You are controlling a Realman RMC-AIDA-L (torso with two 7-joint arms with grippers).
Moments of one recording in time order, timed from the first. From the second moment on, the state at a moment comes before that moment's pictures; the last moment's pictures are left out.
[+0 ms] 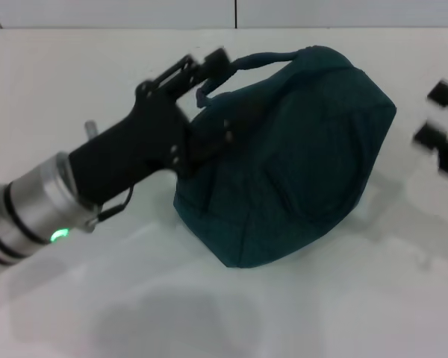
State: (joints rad) left arm -0.61 -2.08 2.84 -0.05 -0.68 1.88 -0.64; right arm 0.32 1.97 -1.14 -0.39 -1.03 -1.78 0.99
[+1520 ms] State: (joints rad) left arm -0.45 -2.09 2.84 -0.01 -0.56 1.89 -0.45; right arm 0.41 1.97 -1.14 -0.43 -1.29 -1.82 0.95
